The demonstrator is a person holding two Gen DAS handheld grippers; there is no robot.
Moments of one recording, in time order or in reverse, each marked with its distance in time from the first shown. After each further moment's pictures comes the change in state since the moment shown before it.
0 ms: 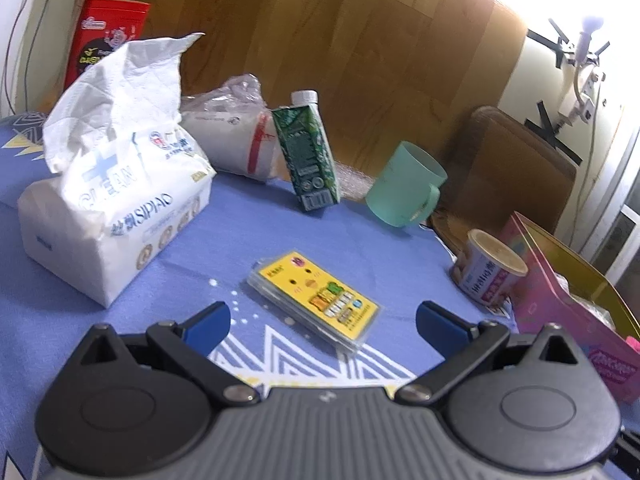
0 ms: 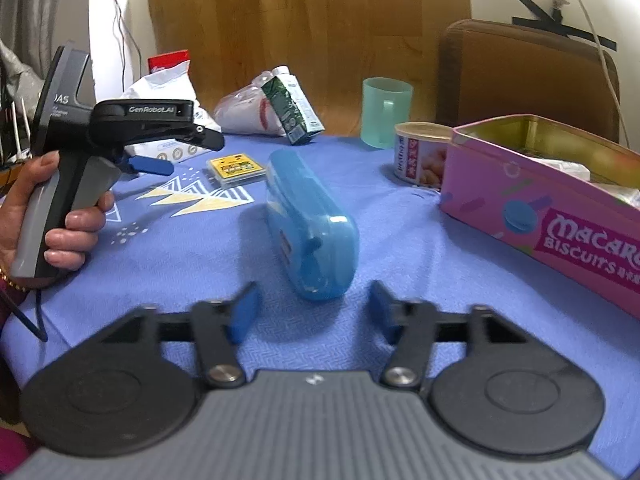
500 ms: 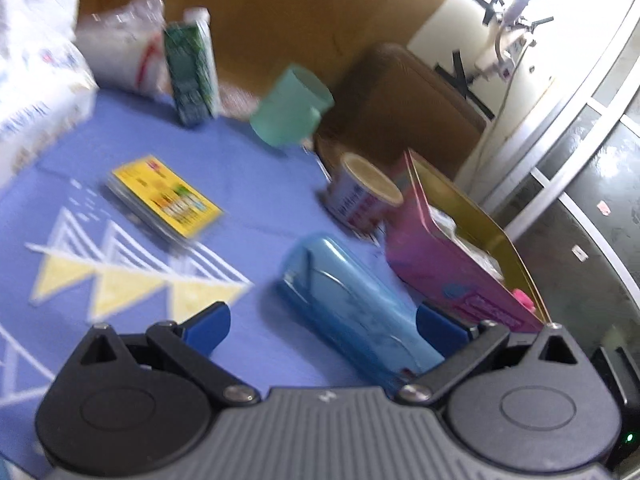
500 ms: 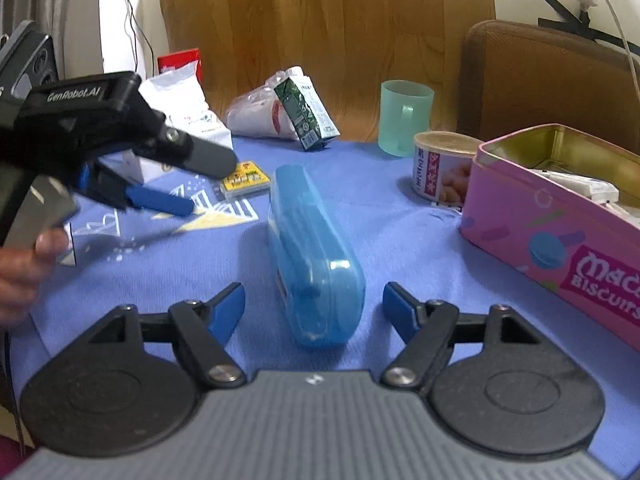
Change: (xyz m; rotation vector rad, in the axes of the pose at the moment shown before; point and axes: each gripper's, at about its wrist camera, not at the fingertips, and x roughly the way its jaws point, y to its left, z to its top) left arm -0.005 -0.047 -0.014 -0.066 0.236 -0.301; right arm 0.024 -0.007 0.019 -0.013 0.004 0.059
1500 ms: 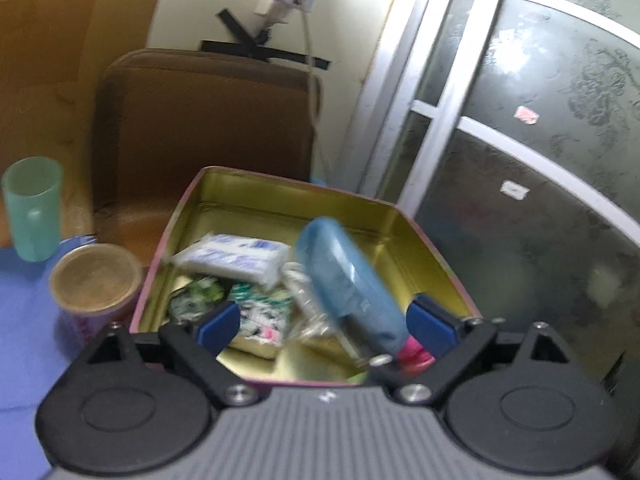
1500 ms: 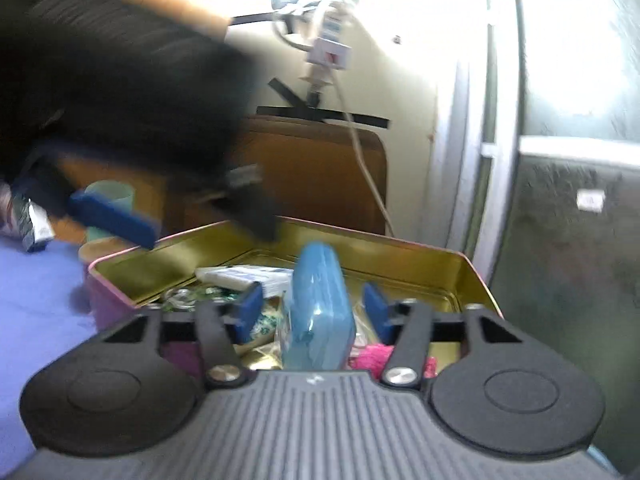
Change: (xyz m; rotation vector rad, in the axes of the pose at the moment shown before) left arm 0.128 -0.204 0.028 0.430 -0.007 -0.091; right arm -0.050 -0.118 0.011 0.080 -0.308 -0.698
